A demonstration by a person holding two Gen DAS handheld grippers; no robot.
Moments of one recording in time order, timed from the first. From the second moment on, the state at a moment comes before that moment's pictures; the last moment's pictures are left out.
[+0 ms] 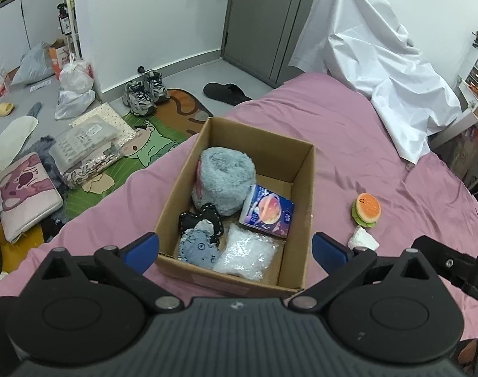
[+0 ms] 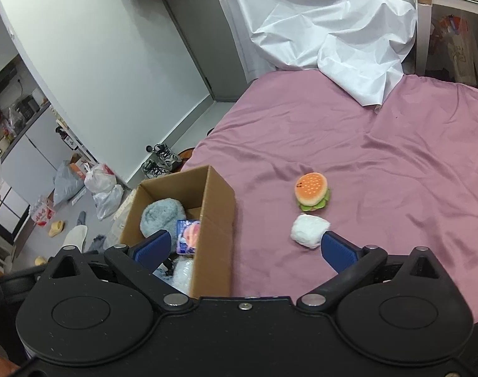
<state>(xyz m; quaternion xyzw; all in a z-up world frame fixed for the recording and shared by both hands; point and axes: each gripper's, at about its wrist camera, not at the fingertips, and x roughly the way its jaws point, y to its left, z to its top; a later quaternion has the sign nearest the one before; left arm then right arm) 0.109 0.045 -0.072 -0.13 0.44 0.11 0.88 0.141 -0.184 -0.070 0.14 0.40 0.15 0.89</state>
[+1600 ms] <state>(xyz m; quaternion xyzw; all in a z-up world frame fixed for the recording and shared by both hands) 0.153 -0.050 -0.088 -0.12 0.44 0.06 0.89 0.177 -0.284 -0.114 0.23 0.43 0.16 0.86</state>
